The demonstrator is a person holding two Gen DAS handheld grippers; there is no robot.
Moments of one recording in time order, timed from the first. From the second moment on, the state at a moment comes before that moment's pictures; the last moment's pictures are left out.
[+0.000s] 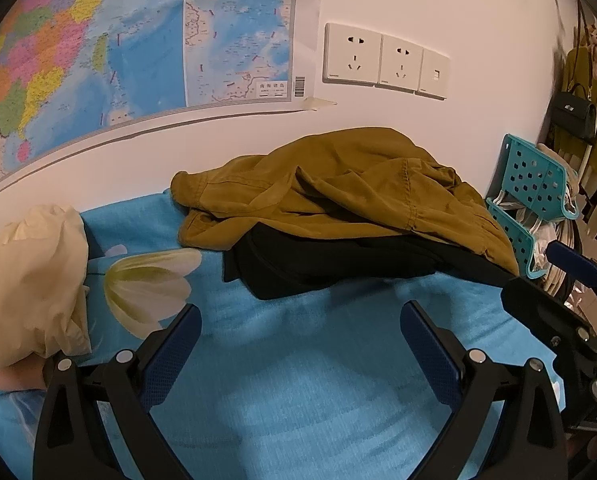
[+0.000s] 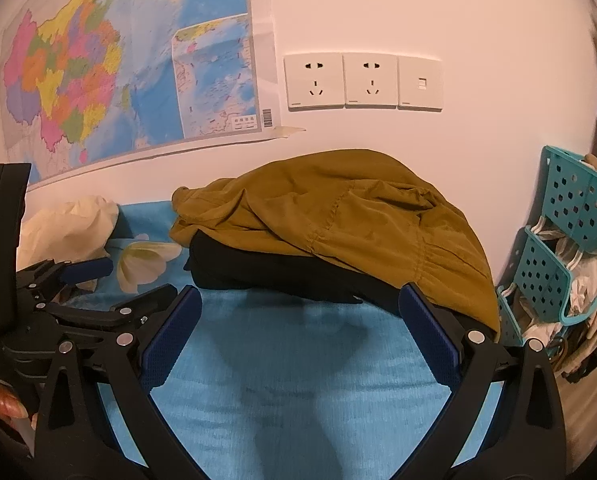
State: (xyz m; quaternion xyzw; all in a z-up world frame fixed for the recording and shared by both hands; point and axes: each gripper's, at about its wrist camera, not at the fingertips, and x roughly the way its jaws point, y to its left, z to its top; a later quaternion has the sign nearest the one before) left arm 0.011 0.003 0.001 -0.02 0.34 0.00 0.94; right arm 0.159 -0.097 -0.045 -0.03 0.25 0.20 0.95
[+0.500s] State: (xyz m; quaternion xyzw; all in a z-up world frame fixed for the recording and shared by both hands) left arm 0.052 0.073 -0.017 -0.05 0.37 0.09 0.92; right arm 0.250 -0.026 -0.045 -0.15 0.27 0.26 0.92
